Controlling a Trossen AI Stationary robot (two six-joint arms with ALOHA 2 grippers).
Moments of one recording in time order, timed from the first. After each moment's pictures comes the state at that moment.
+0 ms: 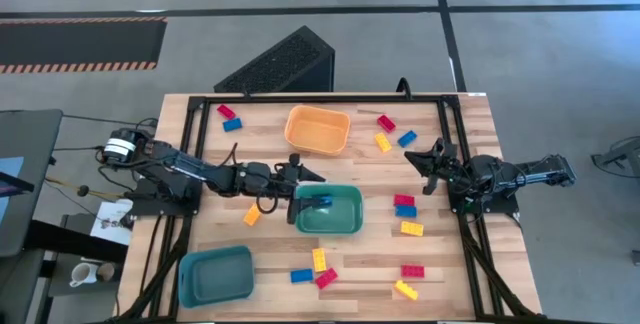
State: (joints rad) left arm -0.11 1.52 0.65 0.77 -0.10 -0.14; right arm 0.13 0.01 0.00 0.12 0.55 0.27
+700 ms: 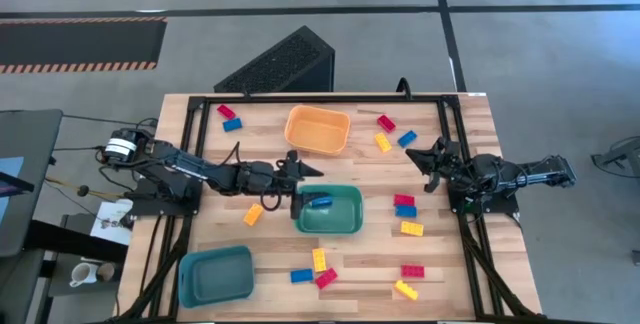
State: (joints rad) left arm -0.10 1.53 0.66 0.69 -0.17 -0.19; right arm 0.12 0.01 0.00 0.16 0.55 0.32
